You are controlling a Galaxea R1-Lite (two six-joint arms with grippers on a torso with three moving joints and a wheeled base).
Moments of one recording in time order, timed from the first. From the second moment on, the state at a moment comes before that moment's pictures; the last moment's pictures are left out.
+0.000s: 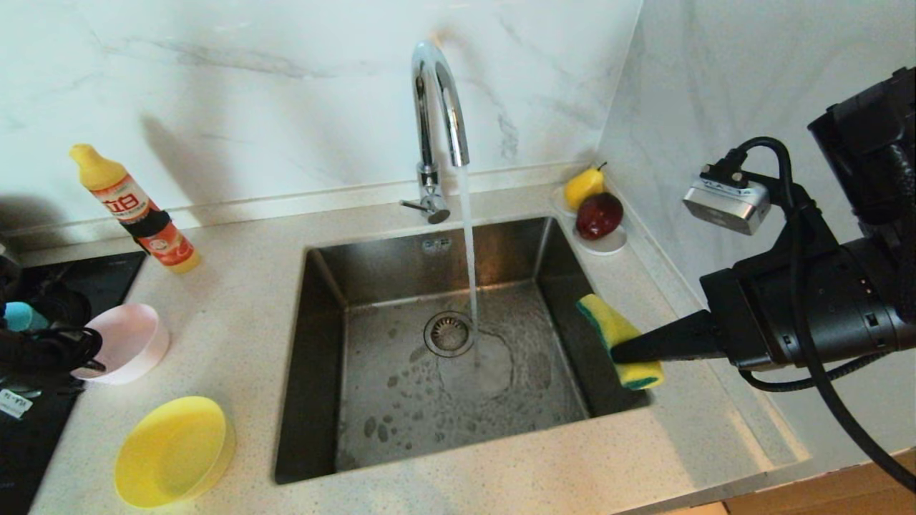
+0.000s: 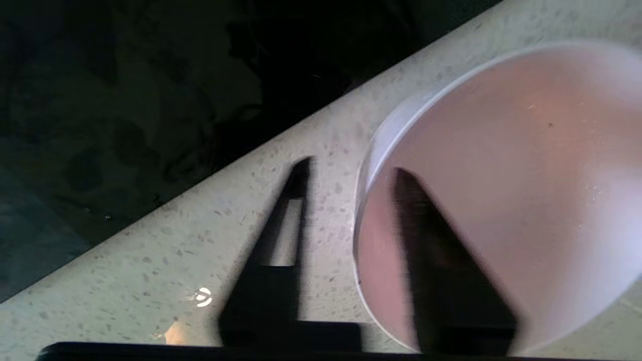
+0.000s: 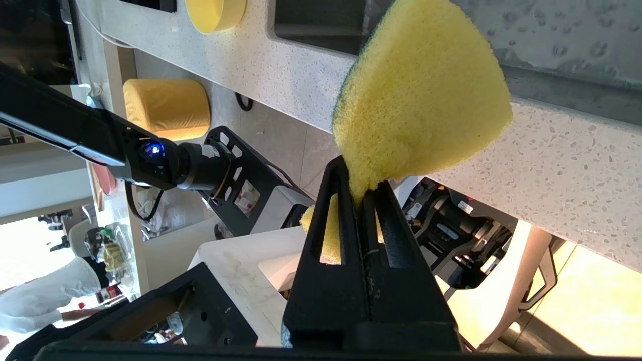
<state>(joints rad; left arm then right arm) 0.59 1.90 -1.17 0.15 -0.09 -0.73 0.60 1.48 -1.39 0.56 0.43 0.43</state>
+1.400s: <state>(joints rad) 0.49 1.43 -0.99 0.51 -0.26 -0.19 0.61 1.48 -1.38 0.56 0.43 0.43</state>
